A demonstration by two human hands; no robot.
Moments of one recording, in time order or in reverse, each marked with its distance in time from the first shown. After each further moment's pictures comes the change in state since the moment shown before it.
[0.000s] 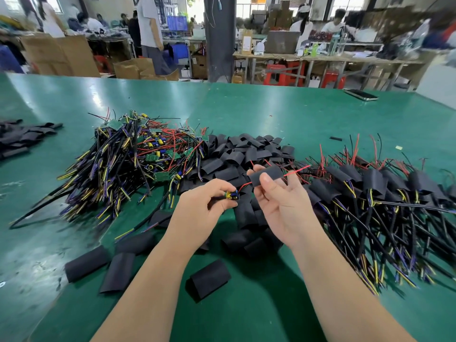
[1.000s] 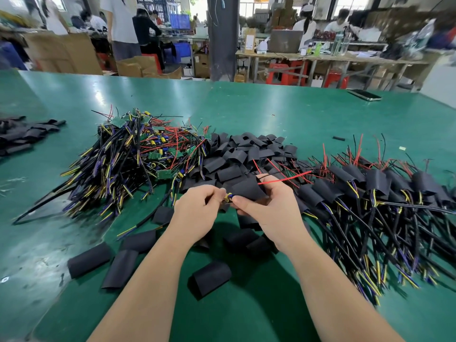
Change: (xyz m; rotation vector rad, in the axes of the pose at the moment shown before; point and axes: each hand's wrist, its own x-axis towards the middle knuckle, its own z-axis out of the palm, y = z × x) left_hand 0.006 -0.002 -0.003 0.150 -0.120 -0.315; right_hand -0.007 0.016 0.000 -0.797 -0.090 -0.099
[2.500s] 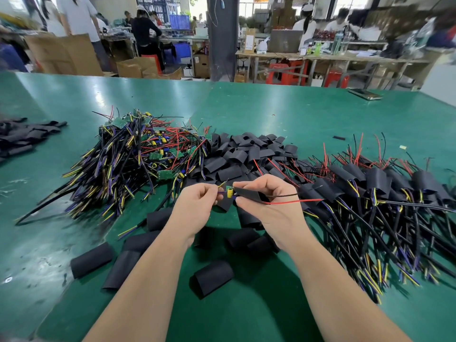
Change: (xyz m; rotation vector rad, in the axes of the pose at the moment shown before) left_hand 0.000 0.007 -0.002 -0.495 0.041 -0.265; right_hand -0.001 -0.004 0.000 0.173 -0.037 -0.133
